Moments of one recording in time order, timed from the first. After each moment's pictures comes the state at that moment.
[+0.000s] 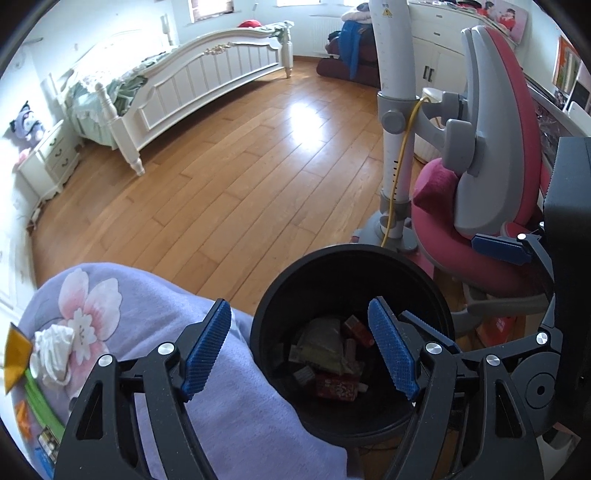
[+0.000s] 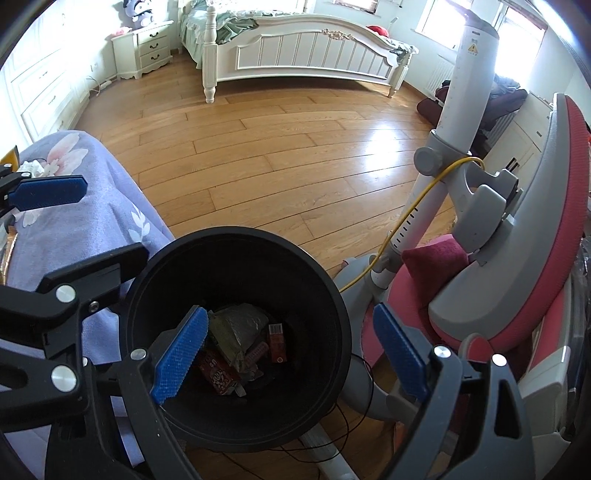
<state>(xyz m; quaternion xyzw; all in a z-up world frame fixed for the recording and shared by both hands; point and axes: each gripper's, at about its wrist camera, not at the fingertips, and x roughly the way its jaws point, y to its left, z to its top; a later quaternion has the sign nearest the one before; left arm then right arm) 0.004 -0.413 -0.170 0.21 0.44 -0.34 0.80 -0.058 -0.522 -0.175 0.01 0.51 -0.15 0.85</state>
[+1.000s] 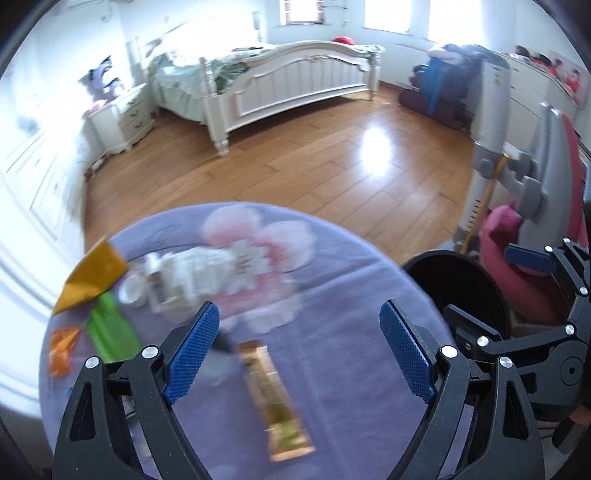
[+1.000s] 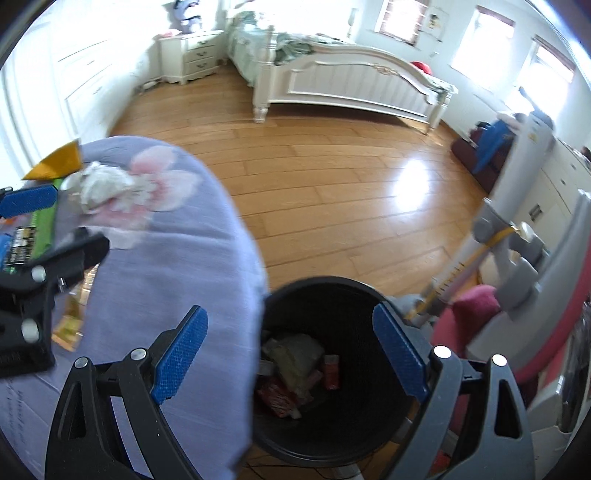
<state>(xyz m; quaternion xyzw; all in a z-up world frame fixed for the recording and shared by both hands) 0.043 -0.224 -0.136 0.13 0.43 -0.21 0.87 -0.011 -0.383 -0.142 -0.04 0.48 -0.07 0.87</state>
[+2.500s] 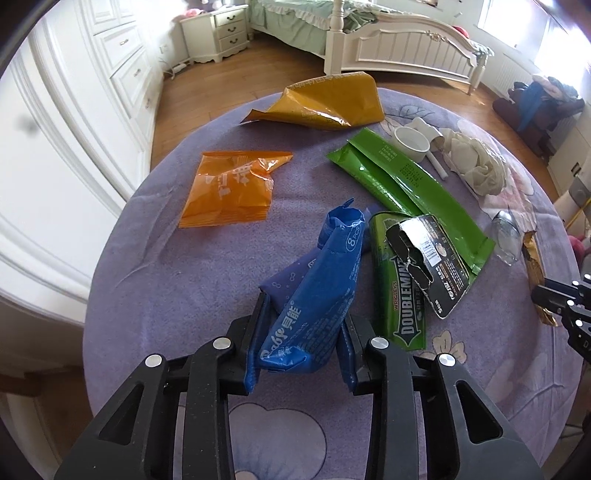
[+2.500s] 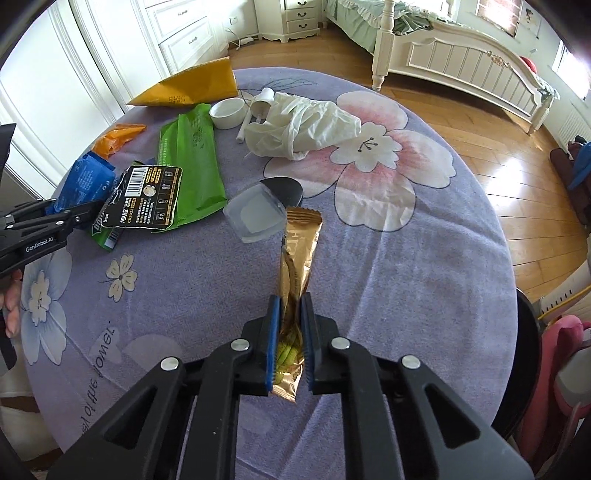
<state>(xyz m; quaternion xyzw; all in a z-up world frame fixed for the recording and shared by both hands) 0.067 0.038 -0.207 0.05 0.53 -0.07 0.84 0.020 -0.235 -0.188 -0.02 0.55 0.10 0.83</state>
